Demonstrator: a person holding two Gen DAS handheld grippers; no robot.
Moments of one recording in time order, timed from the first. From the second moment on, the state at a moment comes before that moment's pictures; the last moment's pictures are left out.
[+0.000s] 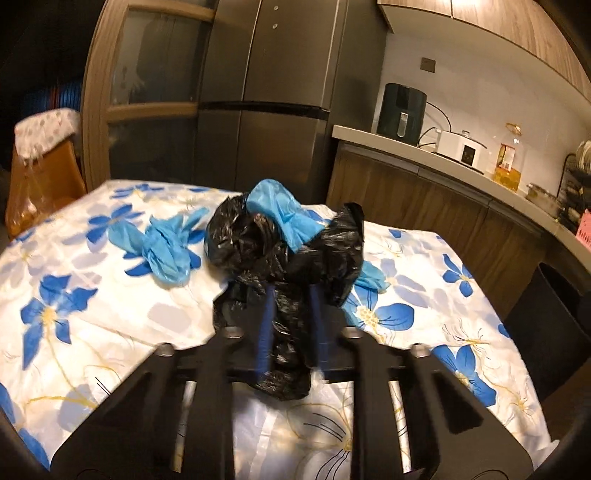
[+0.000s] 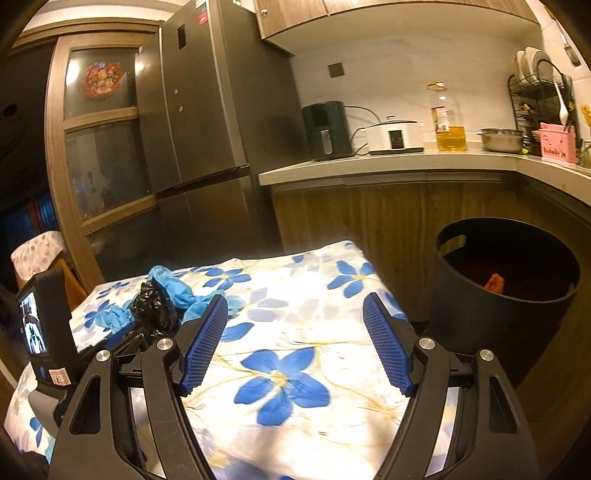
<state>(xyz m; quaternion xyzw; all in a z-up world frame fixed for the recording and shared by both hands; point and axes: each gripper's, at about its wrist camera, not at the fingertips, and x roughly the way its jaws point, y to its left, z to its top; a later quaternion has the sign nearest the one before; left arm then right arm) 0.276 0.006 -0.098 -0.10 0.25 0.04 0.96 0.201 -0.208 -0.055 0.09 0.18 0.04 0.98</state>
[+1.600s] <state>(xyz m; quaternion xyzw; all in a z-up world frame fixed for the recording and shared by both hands) 0.172 0.100 -0.054 -0.16 0.18 0.06 0.97 0.278 -0.113 -0.070 0.09 0.27 0.13 0.95</state>
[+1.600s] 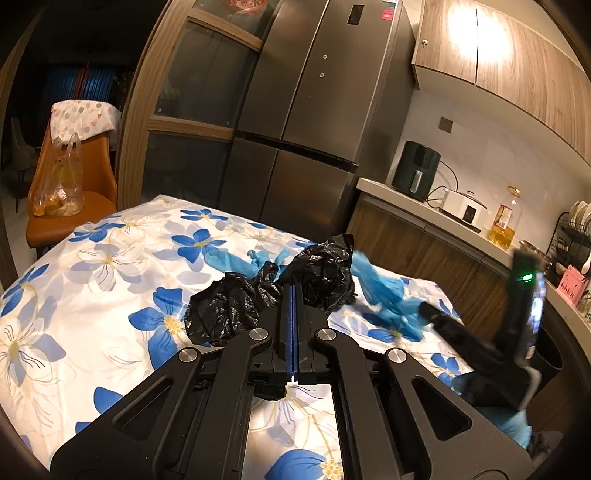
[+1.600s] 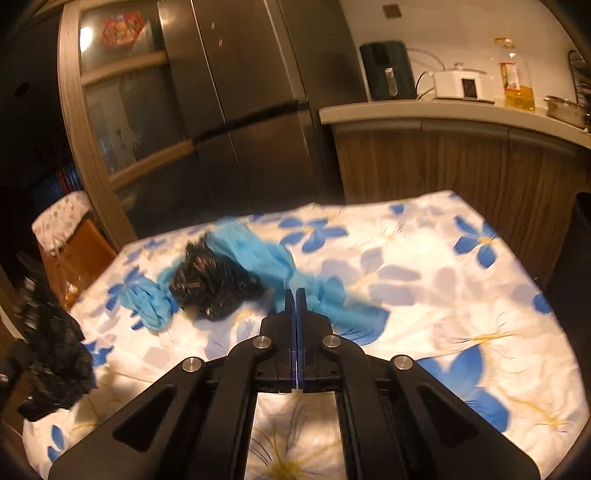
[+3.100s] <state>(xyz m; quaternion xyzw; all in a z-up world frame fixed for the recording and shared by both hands) 0.188 -0.123 -0.014 -0.05 0.19 -0.10 0.98 0.145 -0.329 0.019 0.15 0.14 0.01 0.98</state>
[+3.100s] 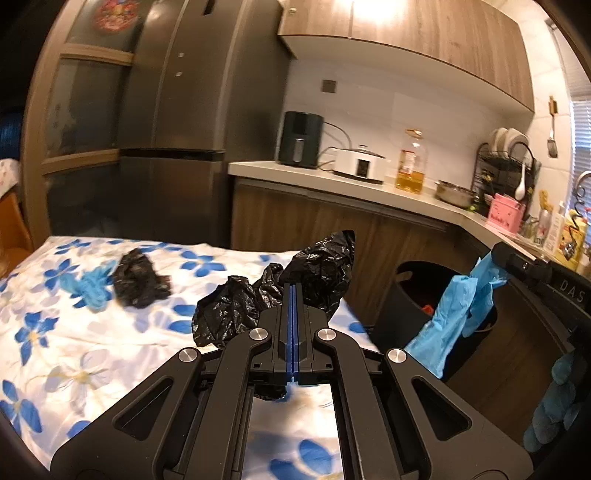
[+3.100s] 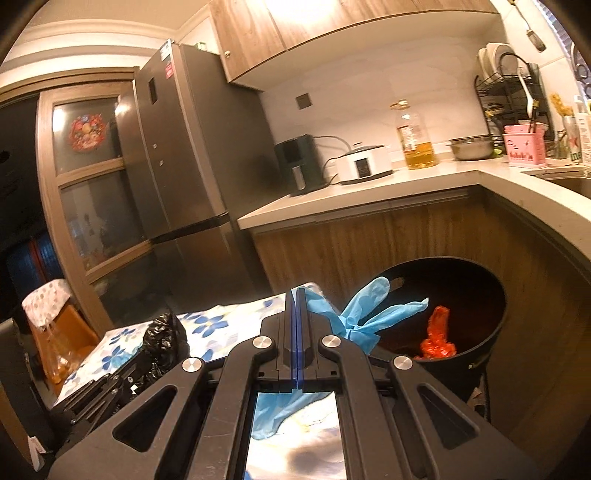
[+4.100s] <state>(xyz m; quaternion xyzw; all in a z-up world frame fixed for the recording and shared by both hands) 0.275 -0.312 0.003 0.00 0.18 -0.26 0.95 0.195 -0.458 0.022 0.16 0.14 -0.12 0.97</state>
